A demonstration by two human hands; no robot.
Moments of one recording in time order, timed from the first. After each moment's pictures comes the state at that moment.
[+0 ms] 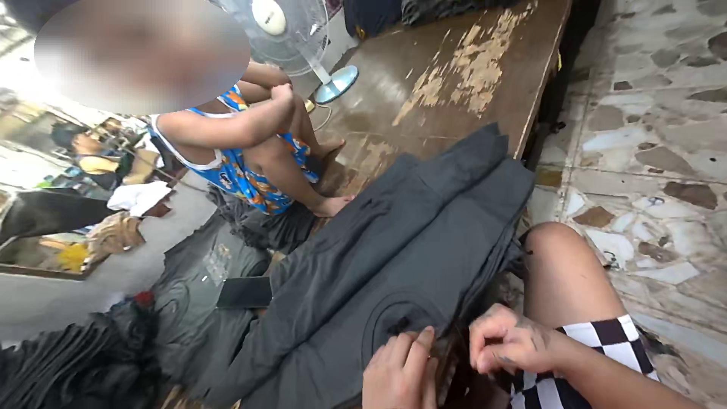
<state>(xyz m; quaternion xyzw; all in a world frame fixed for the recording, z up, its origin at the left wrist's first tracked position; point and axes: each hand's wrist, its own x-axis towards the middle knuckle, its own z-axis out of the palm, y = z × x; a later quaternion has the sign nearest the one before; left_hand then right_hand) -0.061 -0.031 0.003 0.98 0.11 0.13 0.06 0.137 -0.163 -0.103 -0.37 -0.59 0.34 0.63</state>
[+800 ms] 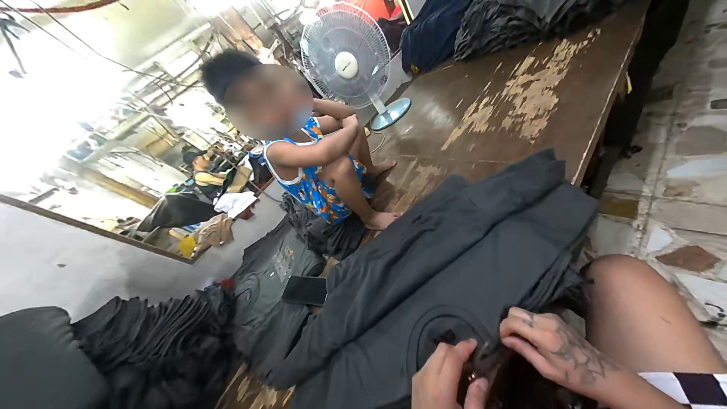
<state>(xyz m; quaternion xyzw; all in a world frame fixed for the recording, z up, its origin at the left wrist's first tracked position) -0.068 -0.043 0.008 0.94 0.18 0.17 0.24 0.133 -0.138 -0.103 -0.60 -0.61 -0.08 0.51</state>
